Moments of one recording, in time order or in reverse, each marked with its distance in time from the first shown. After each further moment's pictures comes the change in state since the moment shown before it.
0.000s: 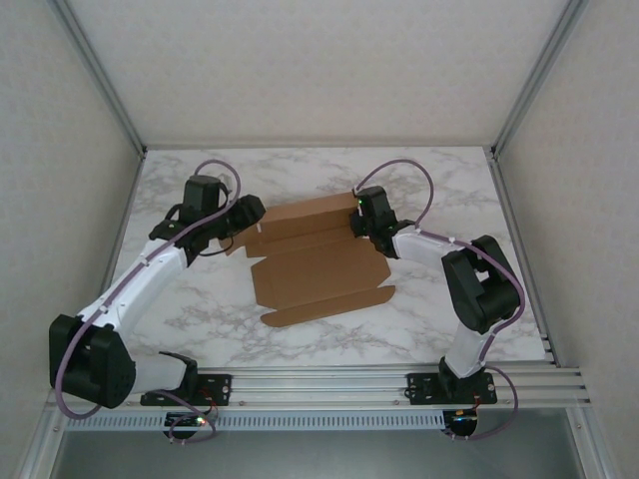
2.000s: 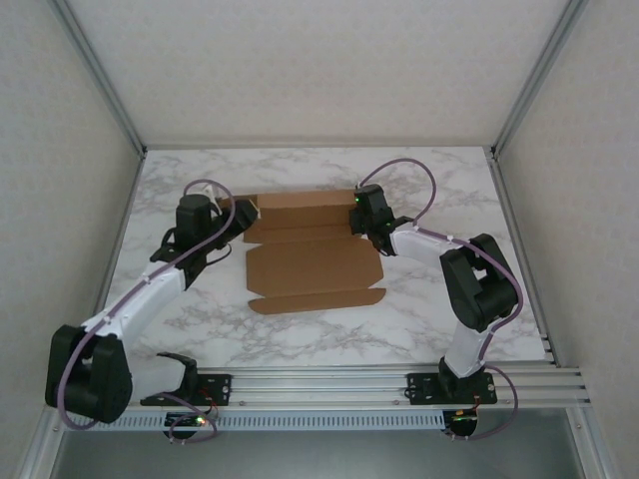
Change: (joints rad) left arm 0.070 -0.140 -0.244 0.366 -0.039 -0.027; right arm 0.006 0.018 0.042 -0.064 0.027 0.148
